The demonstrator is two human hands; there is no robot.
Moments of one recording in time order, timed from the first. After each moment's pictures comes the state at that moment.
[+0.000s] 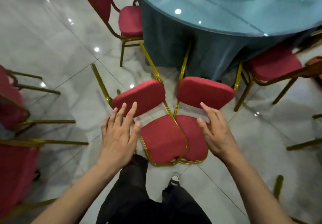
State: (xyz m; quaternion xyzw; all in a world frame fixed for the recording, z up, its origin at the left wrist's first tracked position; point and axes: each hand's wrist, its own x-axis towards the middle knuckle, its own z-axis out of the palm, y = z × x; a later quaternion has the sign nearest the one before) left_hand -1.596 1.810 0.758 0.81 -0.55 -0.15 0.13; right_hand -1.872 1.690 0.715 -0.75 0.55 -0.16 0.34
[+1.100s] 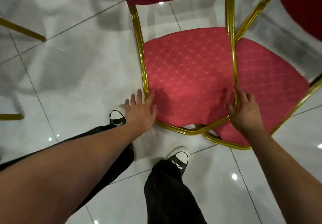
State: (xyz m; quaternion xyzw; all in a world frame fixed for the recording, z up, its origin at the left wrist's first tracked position) left_hand -1.618 1.872 0.002 0.85 -0.37 -0.34 -0.13; right_hand -1.884 1.659 0.004 -0.76 0.56 0.11 0.31
